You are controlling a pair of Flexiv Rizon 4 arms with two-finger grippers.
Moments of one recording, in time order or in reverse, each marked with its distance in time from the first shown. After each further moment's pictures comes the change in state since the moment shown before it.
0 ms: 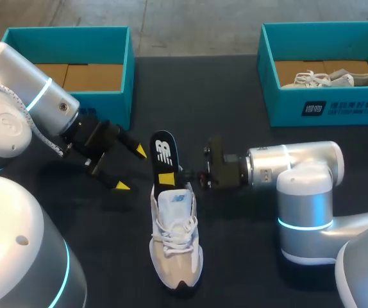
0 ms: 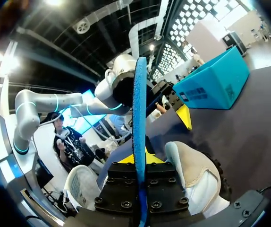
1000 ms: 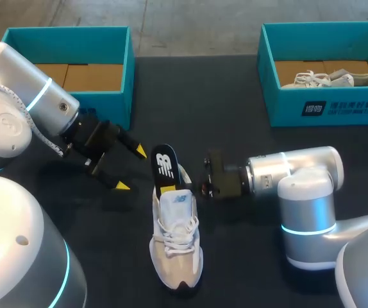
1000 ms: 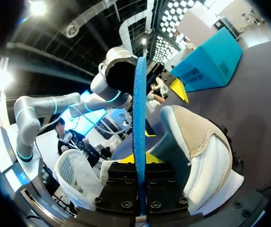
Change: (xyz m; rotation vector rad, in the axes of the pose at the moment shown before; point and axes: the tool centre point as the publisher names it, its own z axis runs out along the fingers) left arm 0.000 0.000 0.000 0.000 0.000 0.000; right arm 0.002 -0.033 -0.001 0.056 0.009 0.125
